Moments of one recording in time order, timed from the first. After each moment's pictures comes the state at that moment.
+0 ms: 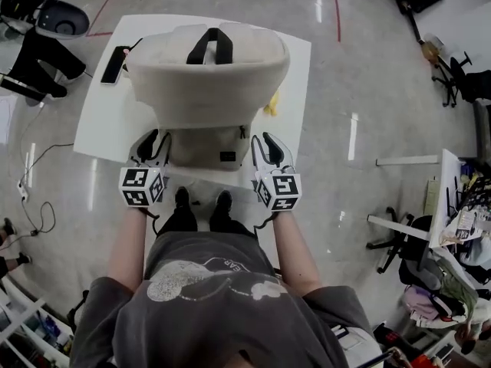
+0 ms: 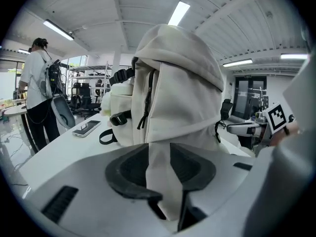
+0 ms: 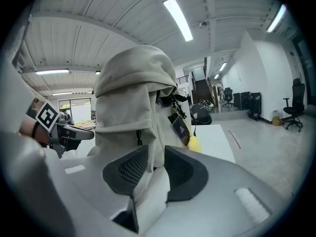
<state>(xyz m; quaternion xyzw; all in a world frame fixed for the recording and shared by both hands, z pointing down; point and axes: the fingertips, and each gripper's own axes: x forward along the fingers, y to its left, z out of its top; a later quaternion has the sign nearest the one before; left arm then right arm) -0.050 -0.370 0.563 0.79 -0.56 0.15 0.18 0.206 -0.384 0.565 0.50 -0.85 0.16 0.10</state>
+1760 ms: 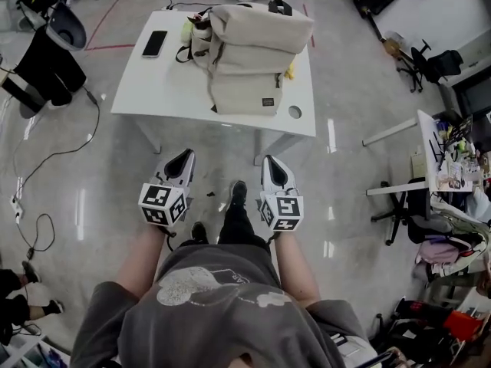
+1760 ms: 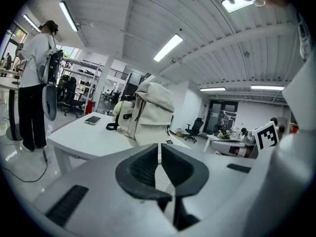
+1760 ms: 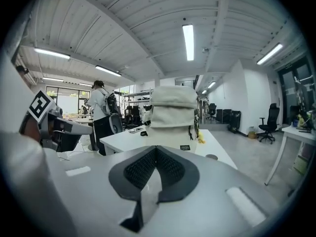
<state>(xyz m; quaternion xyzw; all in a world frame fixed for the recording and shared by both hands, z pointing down) -0.150 -0.095 0.512 0.87 -0.45 0.04 0.19 0.054 -0.079 0.513 0.59 -0.79 0.09 0.11</state>
